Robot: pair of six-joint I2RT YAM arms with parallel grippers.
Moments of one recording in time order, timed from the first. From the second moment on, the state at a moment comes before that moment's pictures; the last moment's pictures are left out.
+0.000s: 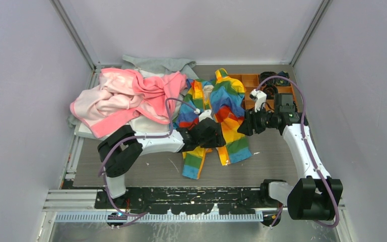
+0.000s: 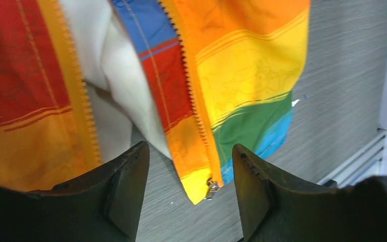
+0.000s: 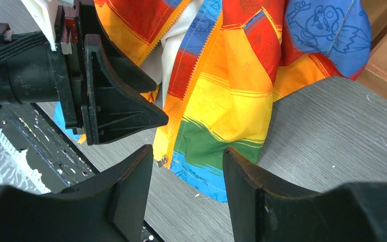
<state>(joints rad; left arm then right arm) -1.05 1.85 1.15 -0.02 -0.14 -0.96 -0.04 1.15 0.94 -0.76 -0.71 -0.31</state>
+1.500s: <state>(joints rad) -1.01 1.95 1.12 0.21 0.00 -1.00 -0.04 1.15 0.94 -0.76 -0.73 -0.31</state>
